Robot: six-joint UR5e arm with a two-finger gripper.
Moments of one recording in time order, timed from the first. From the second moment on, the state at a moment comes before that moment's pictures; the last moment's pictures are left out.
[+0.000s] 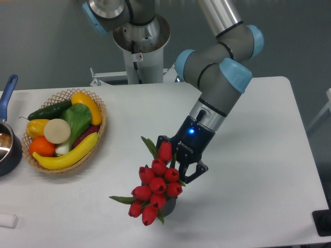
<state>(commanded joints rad) 2.60 -1.93 -1.70 -0.67 0.64 1.09</state>
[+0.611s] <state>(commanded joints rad) 2.60 -1.85 -1.65 -0.67 0.62 0.93</state>
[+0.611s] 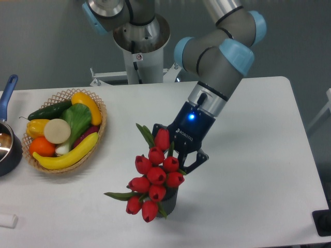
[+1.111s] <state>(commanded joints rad) 2.60 -1.82 -1.56 -0.67 0.58 0.78</state>
